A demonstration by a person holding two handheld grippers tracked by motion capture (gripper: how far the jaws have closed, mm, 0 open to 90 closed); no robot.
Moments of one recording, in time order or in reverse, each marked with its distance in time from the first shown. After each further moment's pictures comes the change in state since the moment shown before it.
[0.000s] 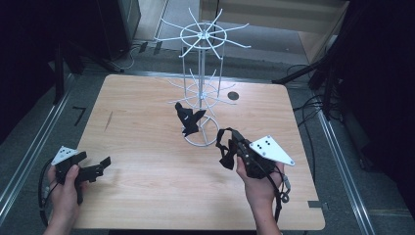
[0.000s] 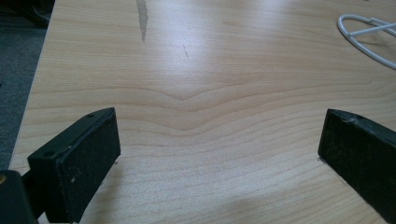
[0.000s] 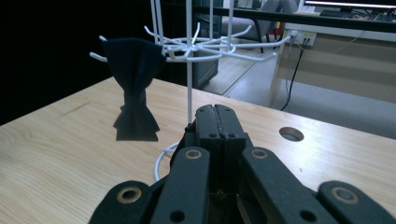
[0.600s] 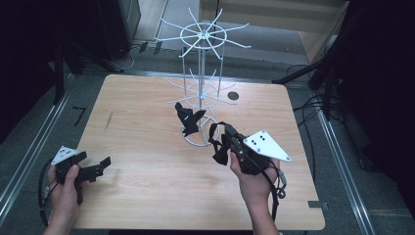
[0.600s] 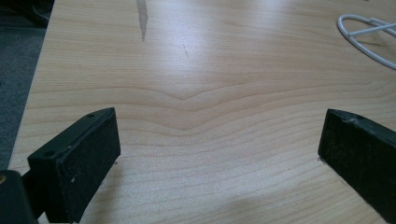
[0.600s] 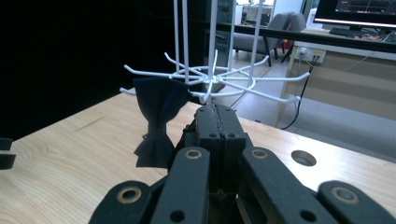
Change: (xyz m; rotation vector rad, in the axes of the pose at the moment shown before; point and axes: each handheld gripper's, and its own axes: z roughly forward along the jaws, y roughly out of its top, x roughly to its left) left arm 0.000 0.000 0.000 0.002 -0.003 -0.002; right arm 0.015 0.022 0.003 -0.045 0.037 -0.026
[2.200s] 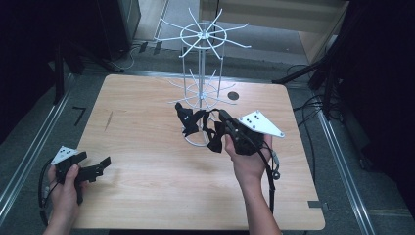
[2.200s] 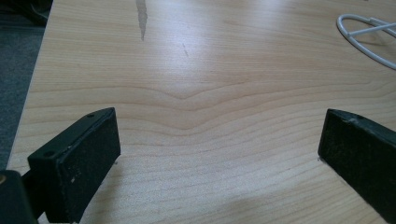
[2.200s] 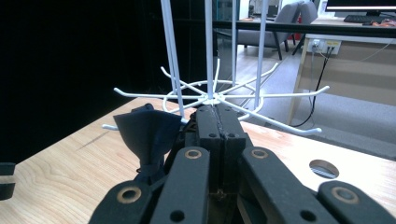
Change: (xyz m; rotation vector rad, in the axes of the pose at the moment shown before) left arm 0.000 0.000 0.000 0.002 -0.004 -0.002; right arm -0.013 0.015 0.040 0.016 0.036 0.079
